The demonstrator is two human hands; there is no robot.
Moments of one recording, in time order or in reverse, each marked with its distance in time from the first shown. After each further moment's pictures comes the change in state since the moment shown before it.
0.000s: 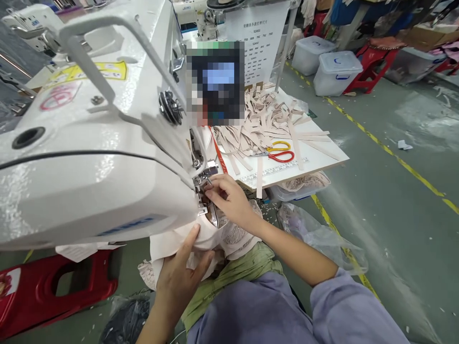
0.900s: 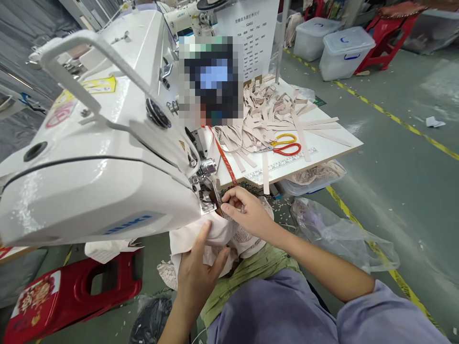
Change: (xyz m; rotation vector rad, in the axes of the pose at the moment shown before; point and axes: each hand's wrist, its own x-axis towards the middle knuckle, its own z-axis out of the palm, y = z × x) left_hand 0.007 0.018 0.002 -0.088 0.021 -0.046; right_hand -0.038 0.002 -0.011 0.167 -0.017 0.115
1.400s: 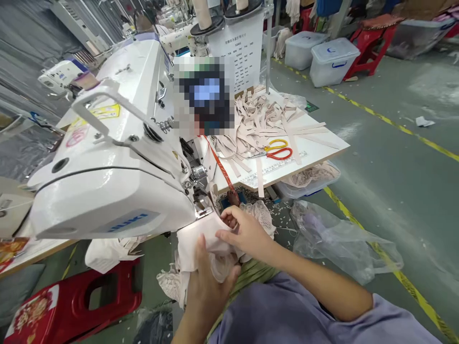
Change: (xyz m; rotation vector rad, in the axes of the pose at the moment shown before) left_hand -0.030 0.031 0.014 0.111 -0.020 -0.050; right_hand -0.034 -0.001 0.007 0.037 -0.076 0.131
